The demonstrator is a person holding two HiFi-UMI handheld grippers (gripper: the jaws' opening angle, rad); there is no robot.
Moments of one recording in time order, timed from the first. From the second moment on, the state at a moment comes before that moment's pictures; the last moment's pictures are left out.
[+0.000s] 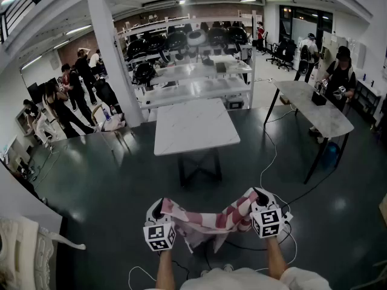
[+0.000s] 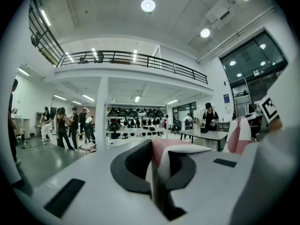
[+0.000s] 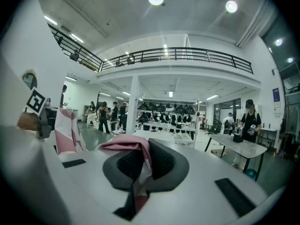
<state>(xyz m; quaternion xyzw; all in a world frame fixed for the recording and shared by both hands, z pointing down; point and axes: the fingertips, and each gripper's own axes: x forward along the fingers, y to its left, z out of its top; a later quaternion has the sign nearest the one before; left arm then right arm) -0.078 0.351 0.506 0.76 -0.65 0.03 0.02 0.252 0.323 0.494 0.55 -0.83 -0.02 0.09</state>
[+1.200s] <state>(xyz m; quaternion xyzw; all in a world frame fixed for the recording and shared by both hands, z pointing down) -0.021 0.322 0.484 0.74 -0.67 0.02 0.00 0.305 0.287 0.484 0.53 -0.85 -0.04 0.08</state>
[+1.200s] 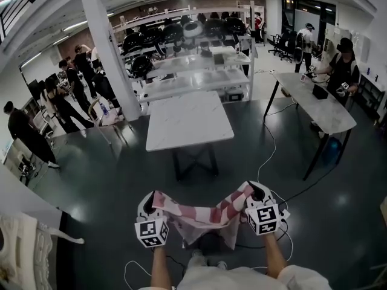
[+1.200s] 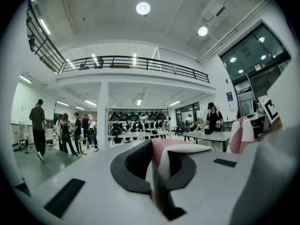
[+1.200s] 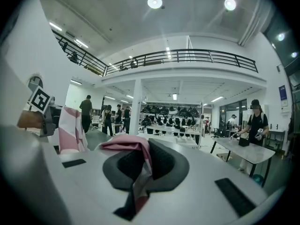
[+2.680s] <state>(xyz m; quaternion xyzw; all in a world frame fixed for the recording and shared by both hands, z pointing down) -0.192 -0.046 0.471 0.76 -0.64 -0.03 -0.01 0.147 -0.053 0.461 0.57 -0.82 -0.07 0.09</state>
